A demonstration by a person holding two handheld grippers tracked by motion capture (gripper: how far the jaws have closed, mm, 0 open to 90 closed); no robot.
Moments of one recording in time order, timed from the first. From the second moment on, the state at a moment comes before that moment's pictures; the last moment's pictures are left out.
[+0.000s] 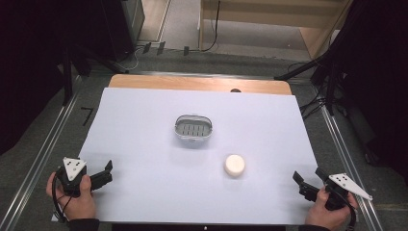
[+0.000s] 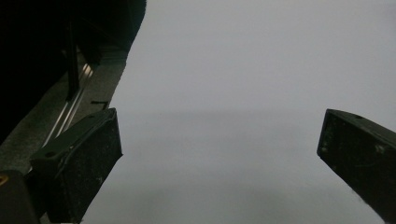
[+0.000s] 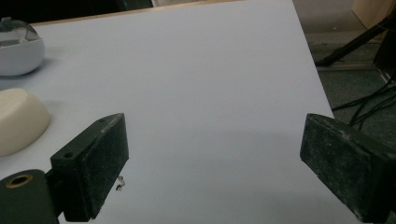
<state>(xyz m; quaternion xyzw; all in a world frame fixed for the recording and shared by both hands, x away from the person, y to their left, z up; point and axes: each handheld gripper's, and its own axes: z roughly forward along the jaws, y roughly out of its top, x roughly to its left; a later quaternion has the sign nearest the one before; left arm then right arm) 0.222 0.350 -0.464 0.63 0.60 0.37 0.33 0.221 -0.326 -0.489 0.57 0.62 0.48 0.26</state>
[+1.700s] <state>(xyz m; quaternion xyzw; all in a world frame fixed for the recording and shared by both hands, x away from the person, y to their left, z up) 0.220 0.351 -0.464 0.64 0.59 0.36 0.34 0.257 -0.308 -0.465 0.50 0.78 0.34 0.17</state>
